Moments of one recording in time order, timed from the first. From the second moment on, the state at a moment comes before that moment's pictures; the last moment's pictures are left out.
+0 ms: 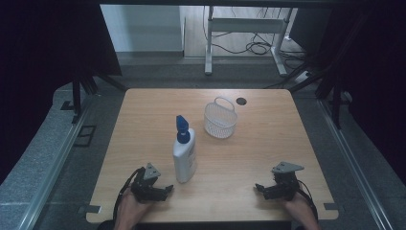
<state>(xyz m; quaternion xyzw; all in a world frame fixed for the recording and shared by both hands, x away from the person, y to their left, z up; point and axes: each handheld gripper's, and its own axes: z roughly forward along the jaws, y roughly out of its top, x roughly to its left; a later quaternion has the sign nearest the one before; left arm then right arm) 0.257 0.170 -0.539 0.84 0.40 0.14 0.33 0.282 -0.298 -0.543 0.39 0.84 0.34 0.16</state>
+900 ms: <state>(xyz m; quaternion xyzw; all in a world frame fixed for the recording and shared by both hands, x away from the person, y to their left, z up) 0.261 0.176 -0.514 0.83 0.41 0.15 0.36 0.282 -0.298 -0.543 0.39 0.84 0.34 0.16</state>
